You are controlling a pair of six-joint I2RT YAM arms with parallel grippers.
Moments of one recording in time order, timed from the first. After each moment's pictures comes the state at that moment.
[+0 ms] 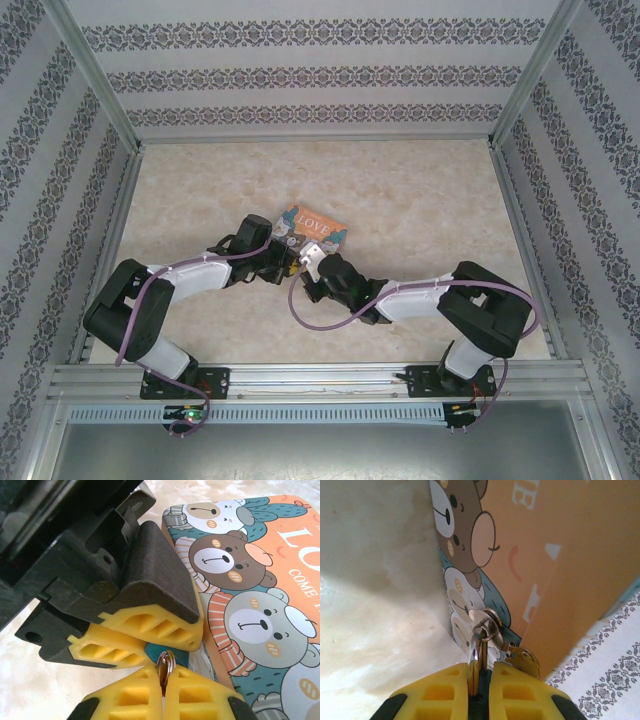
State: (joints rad) left arm -0.49 1.54 0.72 0.01 0.40 -1.65; right arm 0.97 1.62 0.63 0.45 0.17 0.08
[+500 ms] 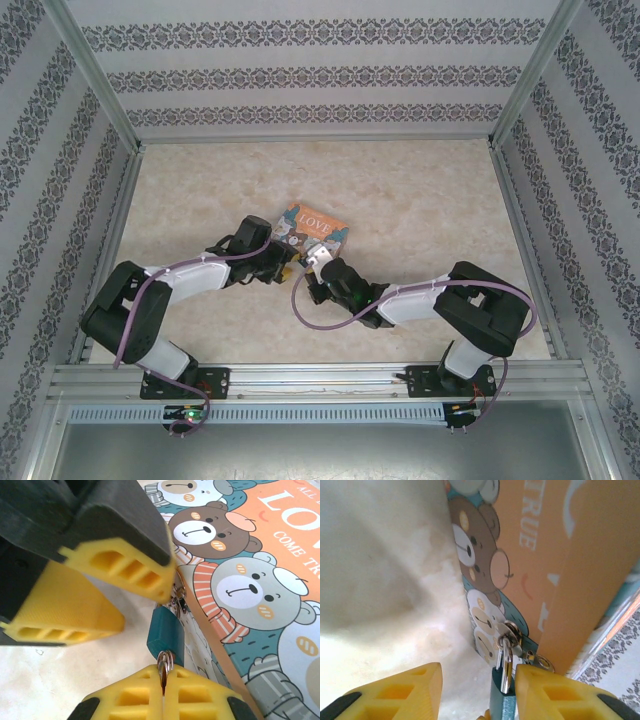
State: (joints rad) left arm -0.48 1.52 0.72 -0.06 0.33 -1.53; right arm 0.97 1.63 0.58 0.50 0.22 0.18
